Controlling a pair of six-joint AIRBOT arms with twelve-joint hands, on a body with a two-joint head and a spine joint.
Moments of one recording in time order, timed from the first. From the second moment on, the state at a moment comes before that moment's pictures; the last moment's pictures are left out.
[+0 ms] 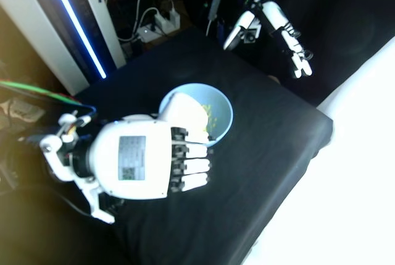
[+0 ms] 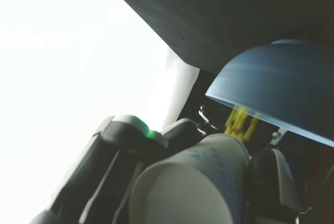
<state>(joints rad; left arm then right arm) 0.88 -1.00 1.31 -0.26 -1.01 0.60 -0.40 -1.29 1.65 -0.45 0.75 -0.08</state>
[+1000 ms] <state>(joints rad) 0.88 -1.00 1.32 -0.25 -1.00 0.60 -0.39 -1.29 1.65 -0.52 0.71 -0.08</state>
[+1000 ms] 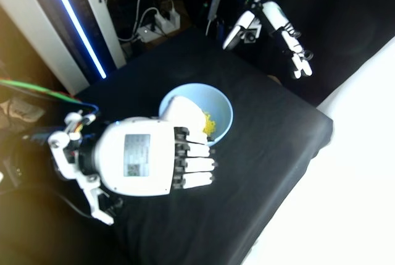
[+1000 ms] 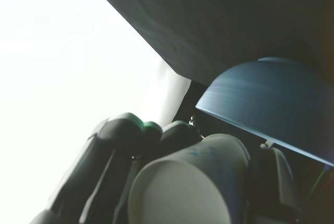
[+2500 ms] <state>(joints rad) 0.88 -1.00 1.31 -0.26 -1.01 0.59 -0.74 -1.23 1.62 0.22 1.05 -0.08</state>
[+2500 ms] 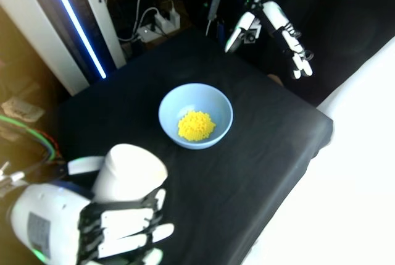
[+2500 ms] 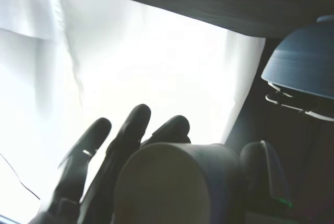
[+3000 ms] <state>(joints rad) 0.88 -1.00 1.31 -0.26 -1.01 0.59 -0.81 -1.26 1.62 0.30 1.08 -0.08</state>
